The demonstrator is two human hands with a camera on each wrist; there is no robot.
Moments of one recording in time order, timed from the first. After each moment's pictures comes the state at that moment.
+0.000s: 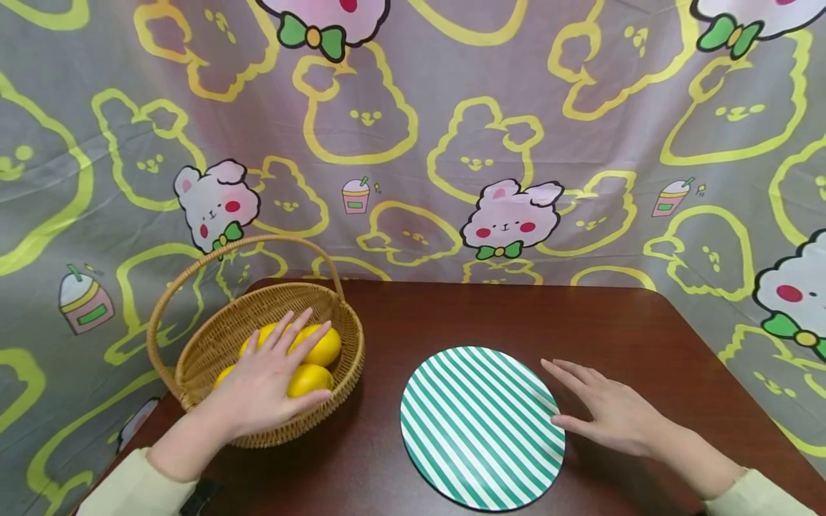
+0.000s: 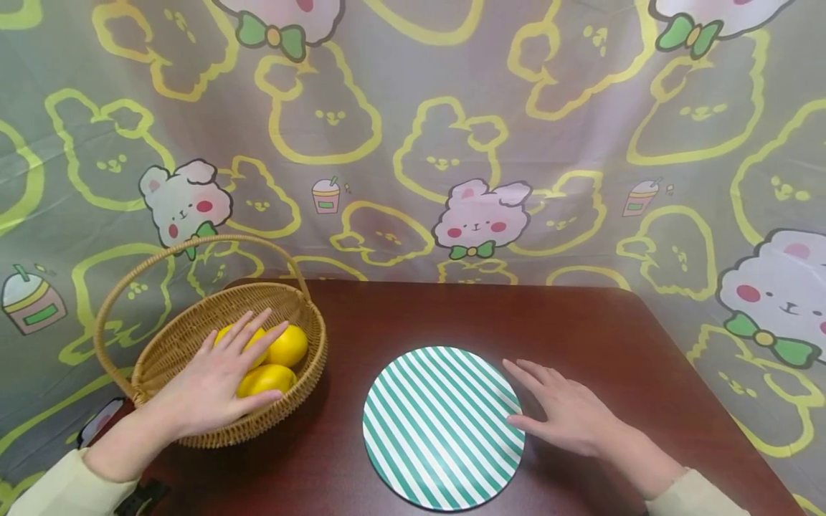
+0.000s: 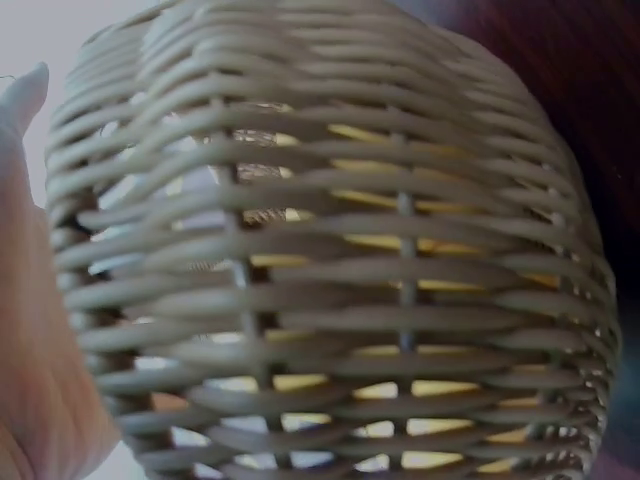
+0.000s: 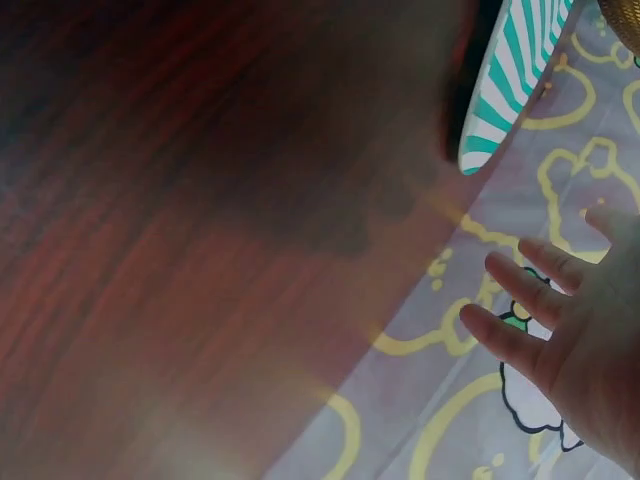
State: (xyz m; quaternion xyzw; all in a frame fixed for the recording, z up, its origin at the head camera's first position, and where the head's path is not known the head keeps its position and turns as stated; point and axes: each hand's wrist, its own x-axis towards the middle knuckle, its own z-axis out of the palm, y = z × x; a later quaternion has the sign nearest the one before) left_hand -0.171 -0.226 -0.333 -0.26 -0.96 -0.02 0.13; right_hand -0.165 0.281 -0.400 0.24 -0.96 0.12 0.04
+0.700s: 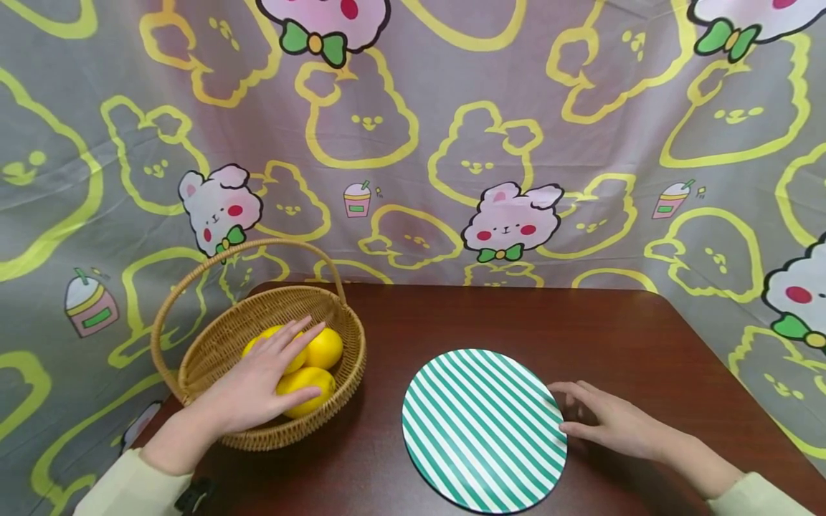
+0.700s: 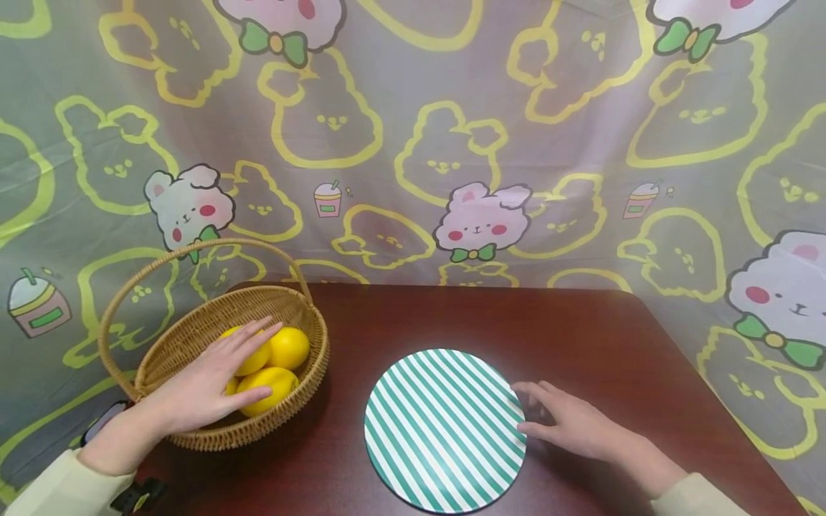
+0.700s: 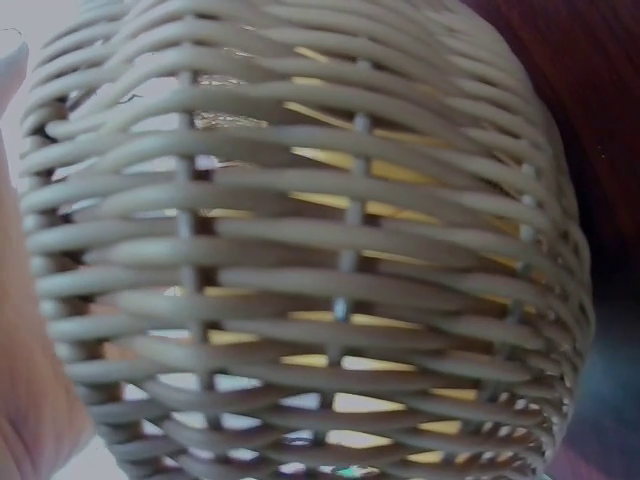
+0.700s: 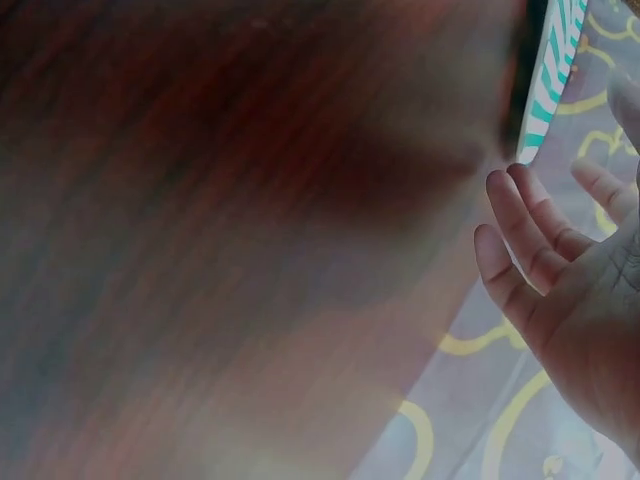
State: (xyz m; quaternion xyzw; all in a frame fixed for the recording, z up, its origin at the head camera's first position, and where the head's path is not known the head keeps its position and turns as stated) left_hand -0.176 -0.243 -0.334 -0.27 -0.95 -0.13 0.10; right_hand -0.175 0.299 -0.416 0.24 -0.93 0.26 -0.10
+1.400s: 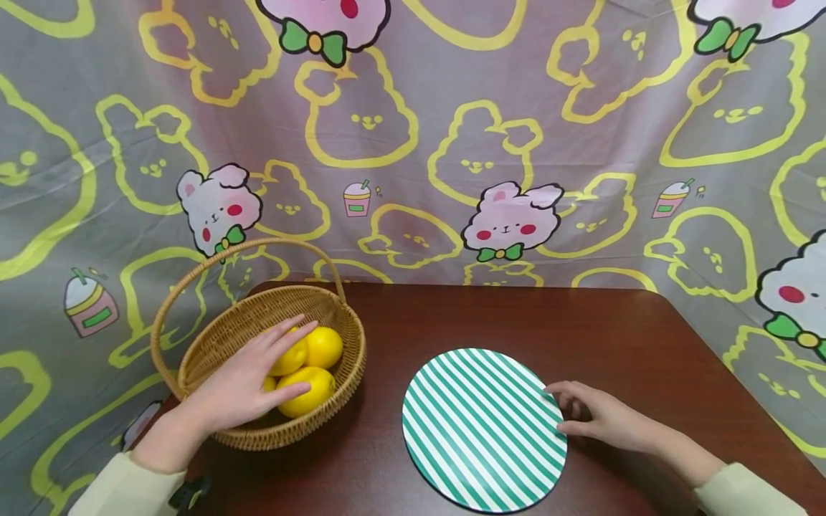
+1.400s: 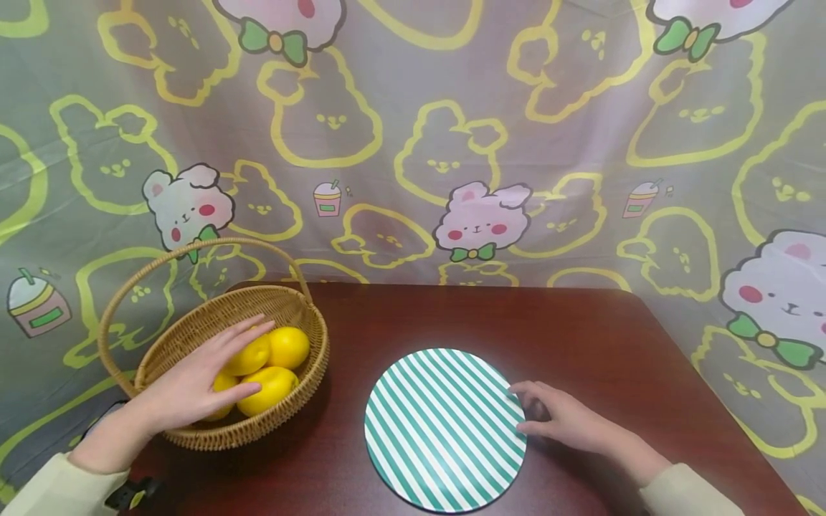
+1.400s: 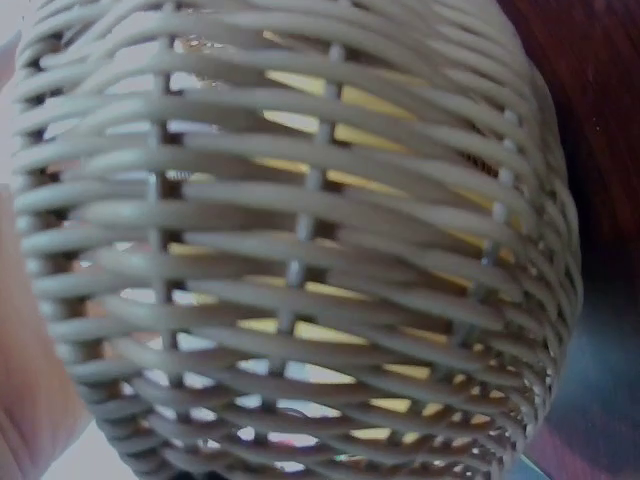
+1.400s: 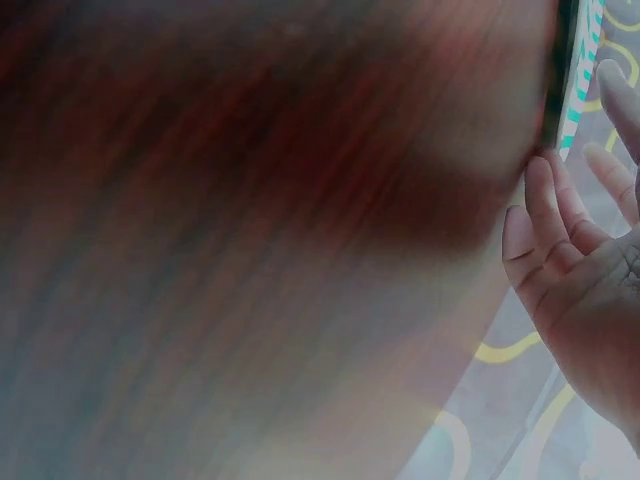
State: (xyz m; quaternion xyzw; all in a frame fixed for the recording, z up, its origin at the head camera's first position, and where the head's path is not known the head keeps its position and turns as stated) left_hand -0.179 -0.255 -0.333 -0.29 -0.94 -0.16 0.12; right_hand -0.189 0.304 -0.436 0.32 -0.87 0.36 -0.09
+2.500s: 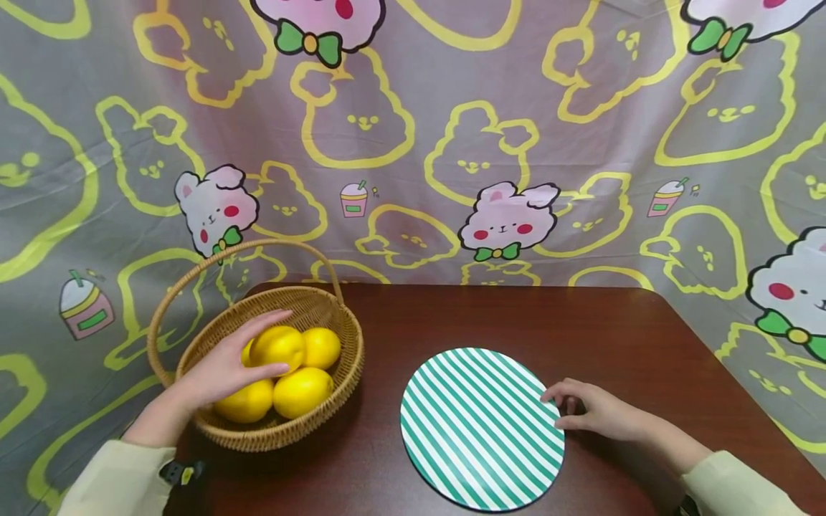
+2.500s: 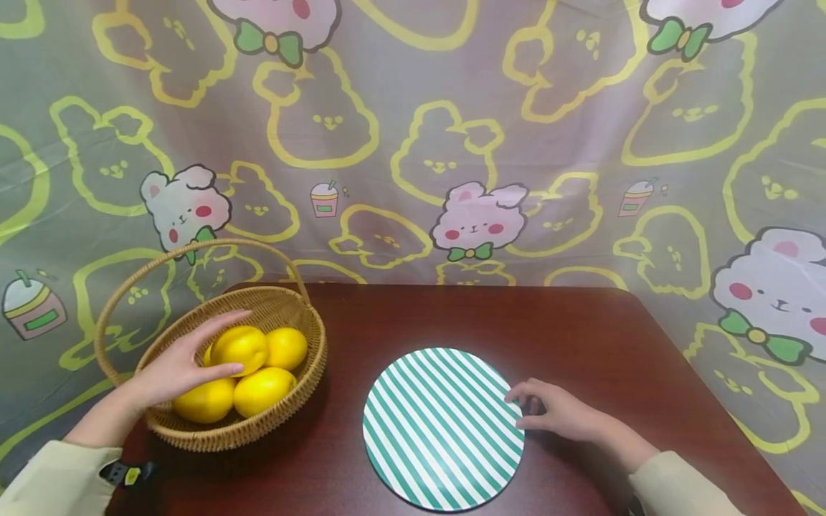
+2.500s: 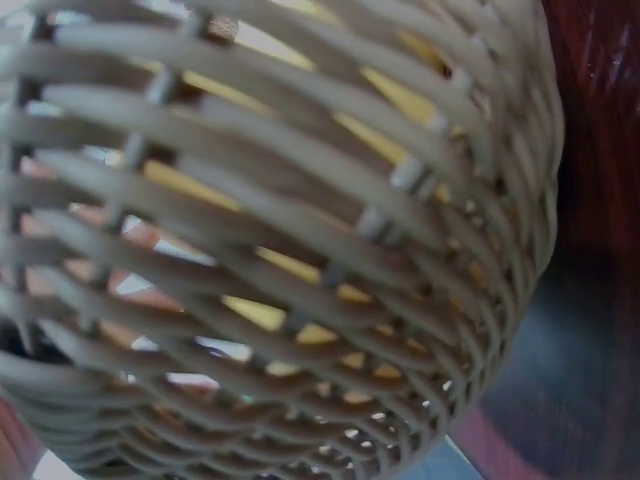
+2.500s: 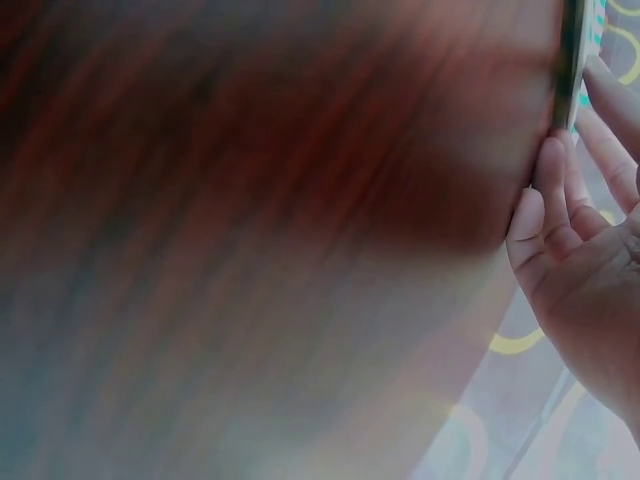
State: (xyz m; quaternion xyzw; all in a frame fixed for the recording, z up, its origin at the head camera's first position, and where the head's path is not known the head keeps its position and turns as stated) left_hand -0.200 -0.285 -0.333 -0.23 -0.92 -0.31 0.07; right_hand -0.200 0.306 -0.439 0.35 -0.84 0.40 -0.12
